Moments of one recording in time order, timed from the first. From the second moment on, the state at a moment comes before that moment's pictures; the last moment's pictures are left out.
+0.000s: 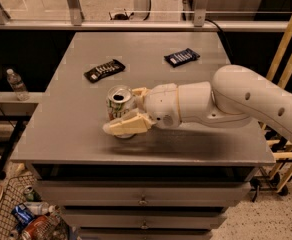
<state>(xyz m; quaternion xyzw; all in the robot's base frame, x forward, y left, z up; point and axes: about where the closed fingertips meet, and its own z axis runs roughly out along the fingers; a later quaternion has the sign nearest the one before) 0.491 0.063 0.868 -0.54 0.59 0.38 0.47</state>
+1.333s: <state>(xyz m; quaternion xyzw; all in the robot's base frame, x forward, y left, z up) 0.556 -0.060 0.897 -0.52 0.64 0.27 0.49</state>
